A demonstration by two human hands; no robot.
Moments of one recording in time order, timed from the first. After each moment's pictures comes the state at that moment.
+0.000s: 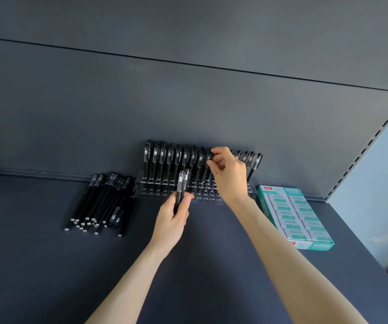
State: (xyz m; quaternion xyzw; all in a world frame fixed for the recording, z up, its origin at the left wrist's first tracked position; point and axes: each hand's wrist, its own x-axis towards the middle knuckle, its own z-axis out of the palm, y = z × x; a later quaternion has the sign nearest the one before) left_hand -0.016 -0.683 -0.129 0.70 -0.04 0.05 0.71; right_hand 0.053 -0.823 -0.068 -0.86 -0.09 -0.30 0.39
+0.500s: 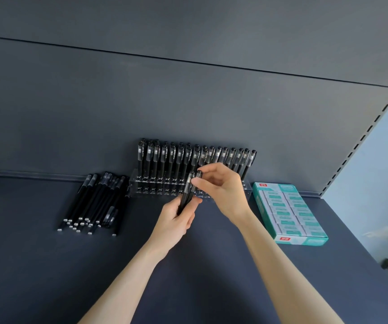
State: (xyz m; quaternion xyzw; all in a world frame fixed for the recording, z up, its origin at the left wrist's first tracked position) left_hand -0.026 -0.689 -0.119 0.68 -0.09 -0.04 0.73; right_hand 0.003 -0.826 -0.064 -0.77 -0.13 -0.10 0.61
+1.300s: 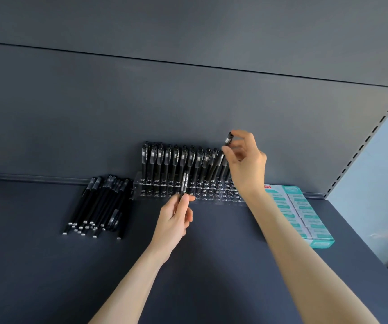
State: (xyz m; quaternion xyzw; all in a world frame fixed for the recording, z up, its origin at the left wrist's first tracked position) left_hand -0.024 -0.684 -0.118 0.68 -0.01 -0.01 0.74; right_hand 0.044 -0.845 -0.037 -0.79 -0.09 -0.36 0.48
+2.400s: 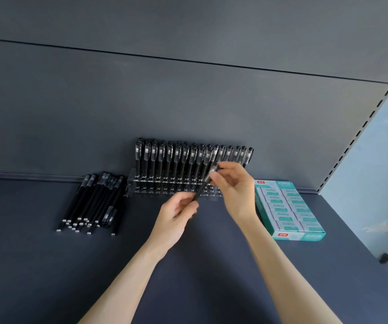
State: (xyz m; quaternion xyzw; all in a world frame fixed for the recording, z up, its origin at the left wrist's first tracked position) left_hand -0.025 -0.692 -0.124 0.70 -0.07 0.00 0.71; right_hand -0.001 -0.840 -0.075 -0.72 -0.05 -0.23 0.65
